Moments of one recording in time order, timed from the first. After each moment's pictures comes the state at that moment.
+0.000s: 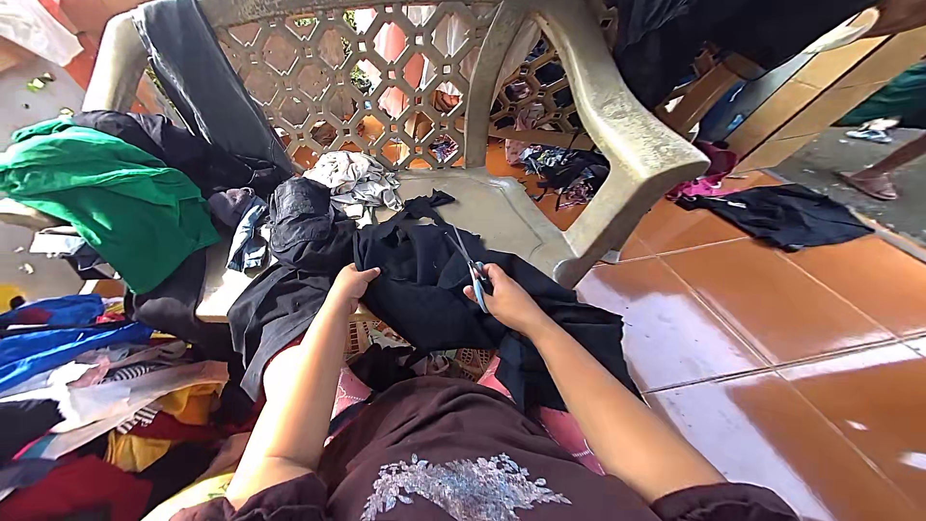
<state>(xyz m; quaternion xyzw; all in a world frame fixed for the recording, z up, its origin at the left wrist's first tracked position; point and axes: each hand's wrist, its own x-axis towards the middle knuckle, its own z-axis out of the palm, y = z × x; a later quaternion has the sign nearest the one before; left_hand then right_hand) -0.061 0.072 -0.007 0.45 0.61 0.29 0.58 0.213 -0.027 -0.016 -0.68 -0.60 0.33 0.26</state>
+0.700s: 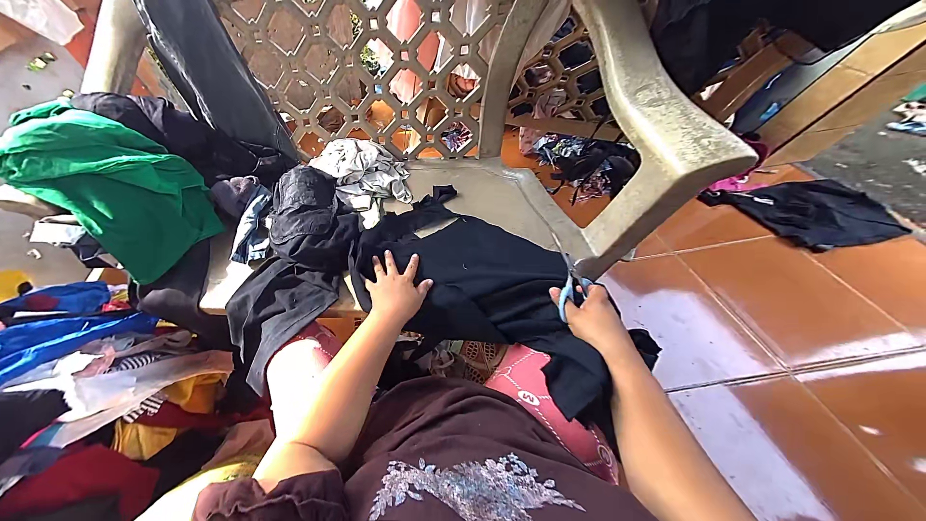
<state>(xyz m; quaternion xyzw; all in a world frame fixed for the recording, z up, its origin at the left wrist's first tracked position) -0.003 0.048 -0.016 0.76 0.61 -0.07 0.21 0.280 -0.069 -0.035 -0.85 -0.39 0.24 0.25</state>
